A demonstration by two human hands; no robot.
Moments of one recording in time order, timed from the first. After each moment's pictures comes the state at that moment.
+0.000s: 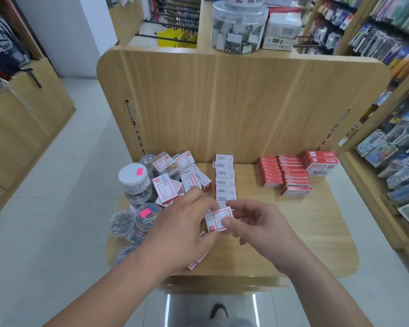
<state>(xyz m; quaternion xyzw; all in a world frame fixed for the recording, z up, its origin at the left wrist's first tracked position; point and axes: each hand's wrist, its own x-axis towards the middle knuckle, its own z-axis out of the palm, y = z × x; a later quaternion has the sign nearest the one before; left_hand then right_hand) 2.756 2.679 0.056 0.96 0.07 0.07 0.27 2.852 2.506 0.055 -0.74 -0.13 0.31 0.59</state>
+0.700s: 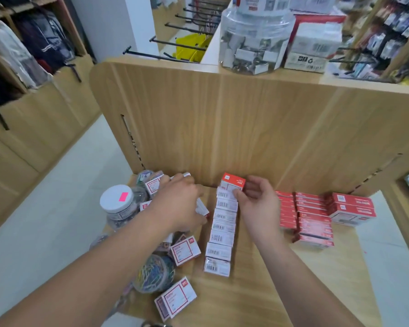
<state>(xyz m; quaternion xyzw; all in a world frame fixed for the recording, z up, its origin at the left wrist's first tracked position) 2.888 2.732 0.042 0.98 0.16 -0.08 0.03 3.007 2.579 -0.020 -0.78 -0.12 0.10 0.60</state>
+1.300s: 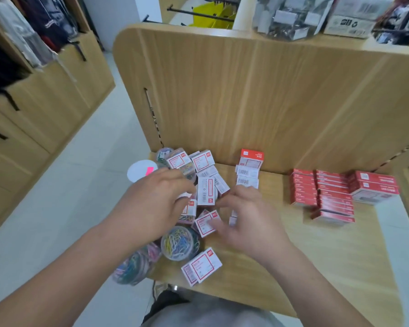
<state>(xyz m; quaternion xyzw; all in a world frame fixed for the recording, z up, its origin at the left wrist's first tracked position) 2.778 2.754 0.061 0.98 0.10 0.12 0.15 2.912 2.569 0.014 -0.85 -0.45 0.08 0.24</state>
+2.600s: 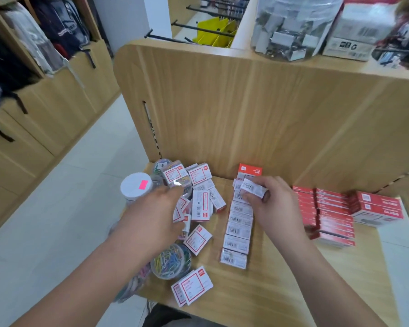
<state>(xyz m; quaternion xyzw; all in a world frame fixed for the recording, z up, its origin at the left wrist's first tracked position) 2.796 2.736 0.061 0.94 0.30 -0.03 0.12 2.991 2.568 0.003 -0.87 -0.30 0.04 0.39</state>
